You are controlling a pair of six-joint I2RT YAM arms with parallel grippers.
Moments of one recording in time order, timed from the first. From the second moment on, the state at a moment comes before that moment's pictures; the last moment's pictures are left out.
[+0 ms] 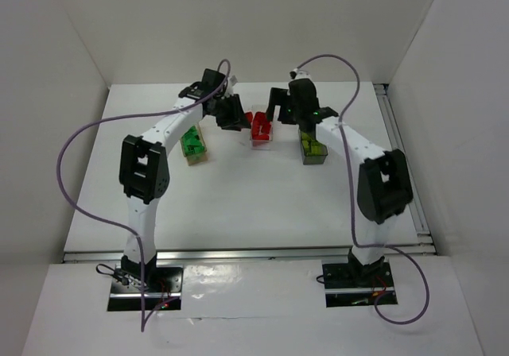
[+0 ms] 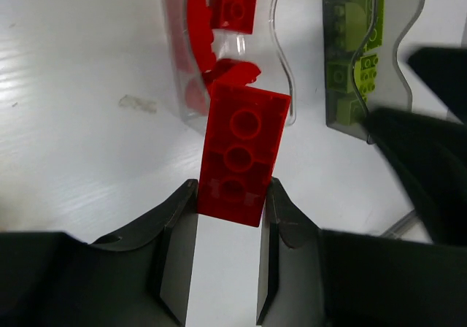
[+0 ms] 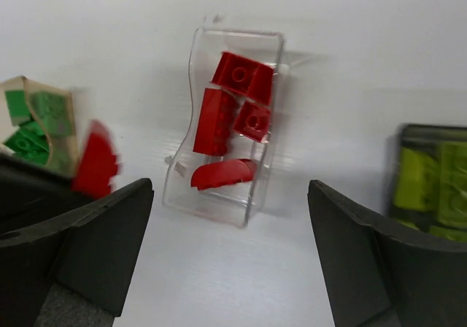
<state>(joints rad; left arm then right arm) -0.32 2.10 1.89 -0.67 0.39 -0.48 0.40 1.92 1.52 -0.20 0.03 0.40</state>
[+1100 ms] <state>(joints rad) -0.41 1.58 1.72 -0.77 0.22 -0.39 0.31 1.23 1.08 -0.55 0.47 0.59</state>
